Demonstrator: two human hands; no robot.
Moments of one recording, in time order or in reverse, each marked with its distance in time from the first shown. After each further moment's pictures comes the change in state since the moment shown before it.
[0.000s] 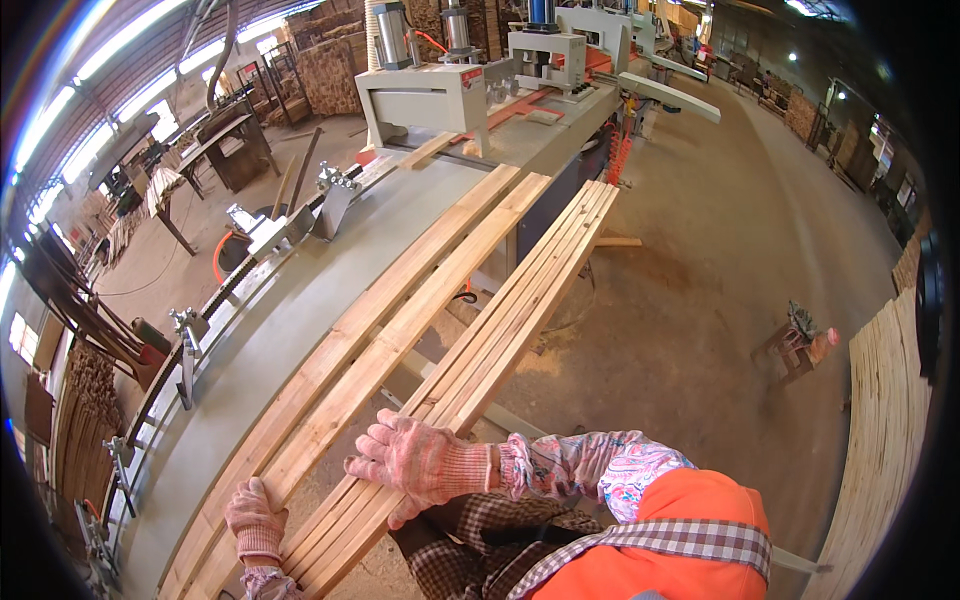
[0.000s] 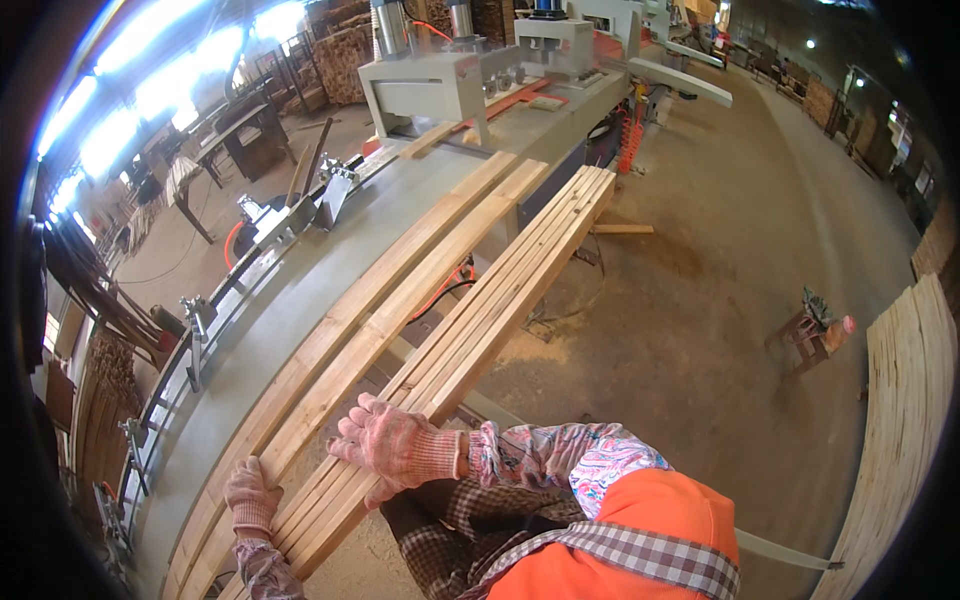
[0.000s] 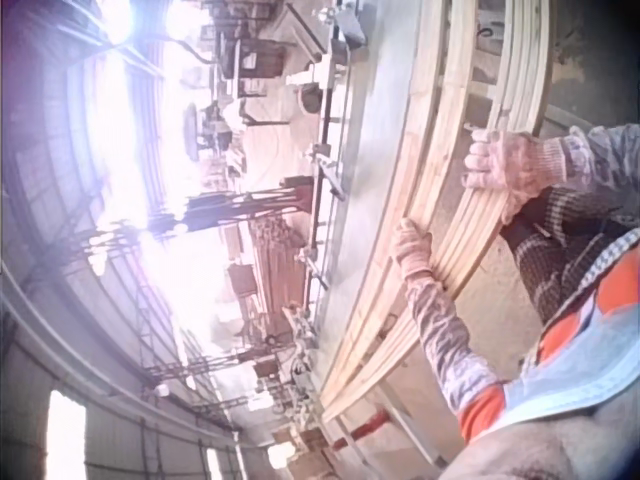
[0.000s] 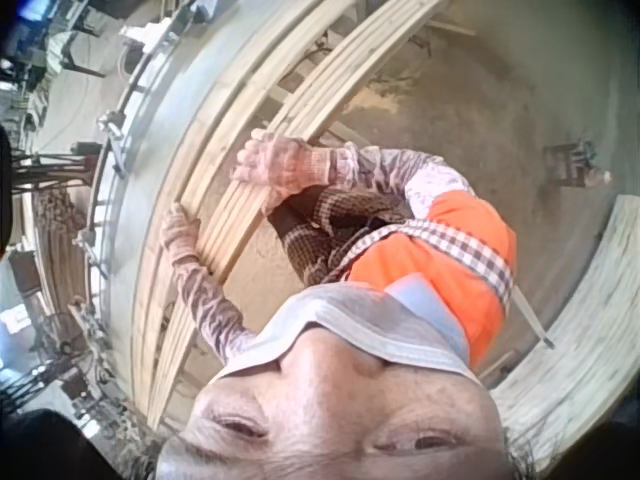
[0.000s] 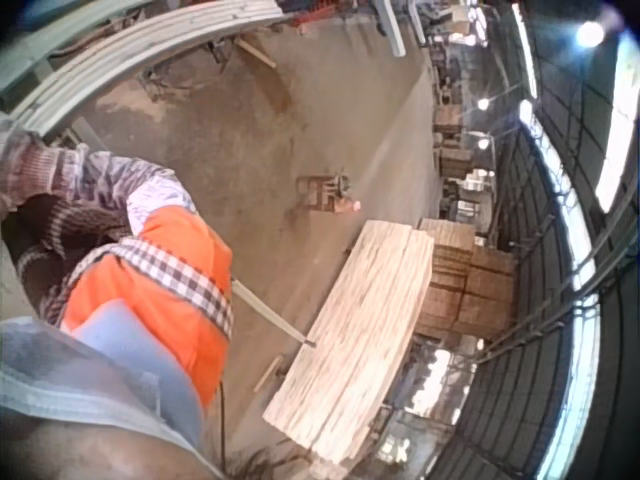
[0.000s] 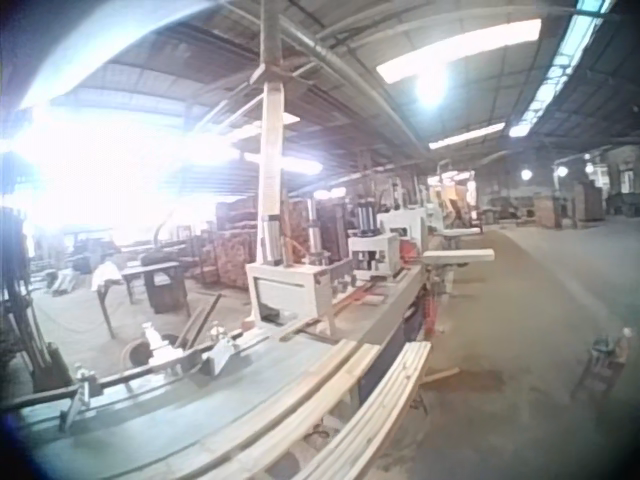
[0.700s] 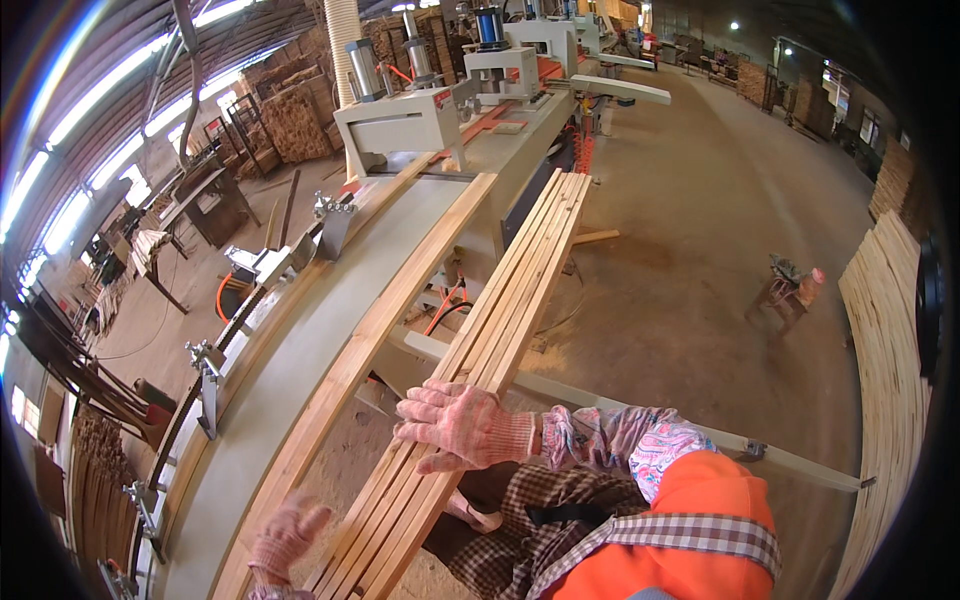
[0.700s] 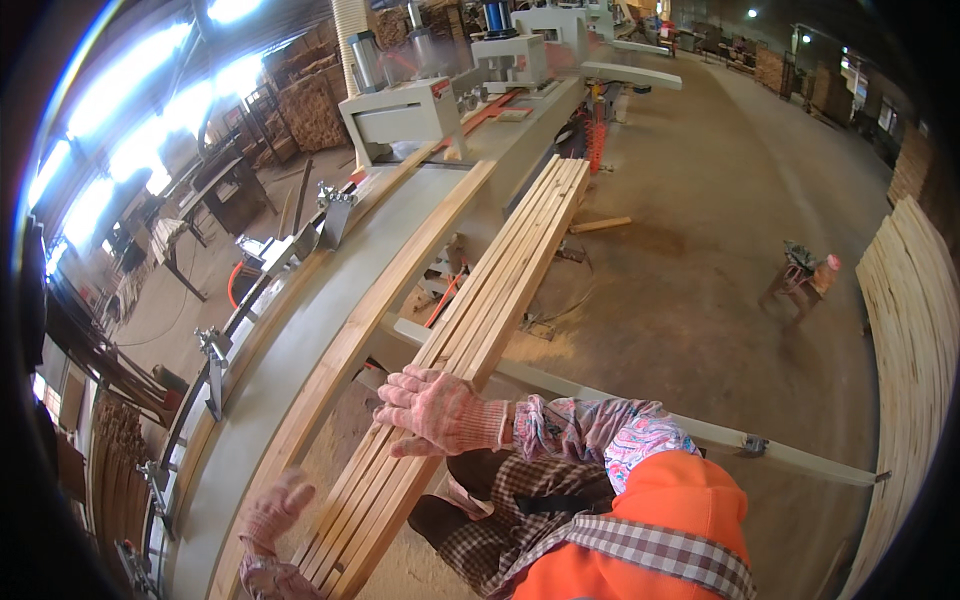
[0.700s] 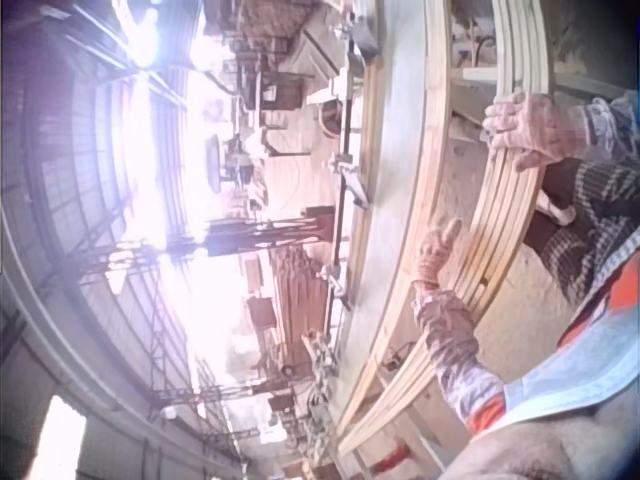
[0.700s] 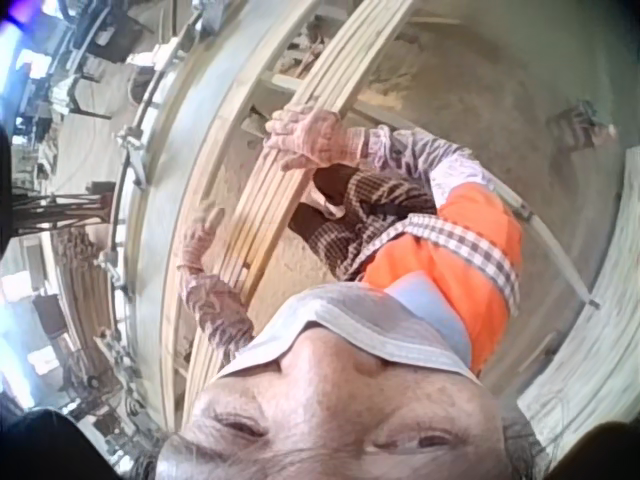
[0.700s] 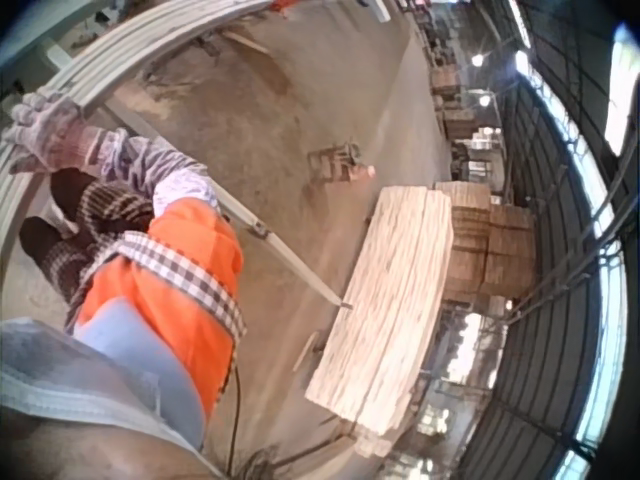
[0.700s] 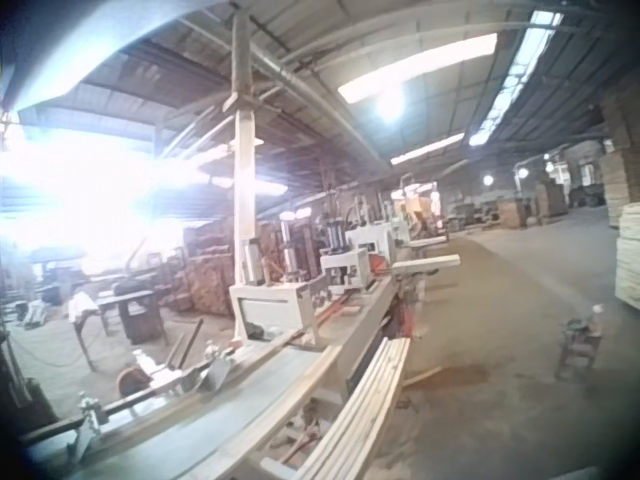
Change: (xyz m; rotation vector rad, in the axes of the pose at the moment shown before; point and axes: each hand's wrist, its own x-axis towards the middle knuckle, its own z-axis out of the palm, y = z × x) left_hand 0.008 -0.057 -0.011 -0.644 0.060 0.602; right_hand -0.008 -0.007 0.025 -0.108 0.304 0.201
